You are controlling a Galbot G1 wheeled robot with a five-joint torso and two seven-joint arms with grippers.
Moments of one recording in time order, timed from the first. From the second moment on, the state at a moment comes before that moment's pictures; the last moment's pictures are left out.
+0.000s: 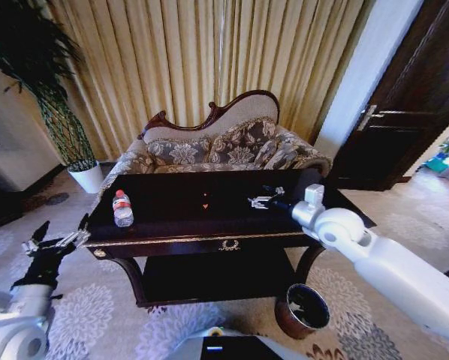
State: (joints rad) left arm 1.77 -1.39 -1.21 -2.40 -0.65 0.18 0.10; right arm -0.74 0.54 0.03 2.06 1.12 -0.42 0.10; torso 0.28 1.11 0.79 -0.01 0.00
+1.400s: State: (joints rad) left arm 1.77 -1.41 -1.21 -2.38 -0.64 0.18 0.10; right arm -0.38 0.81 -0.37 1.96 1.26 -0.60 0.39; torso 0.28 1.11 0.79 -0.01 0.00
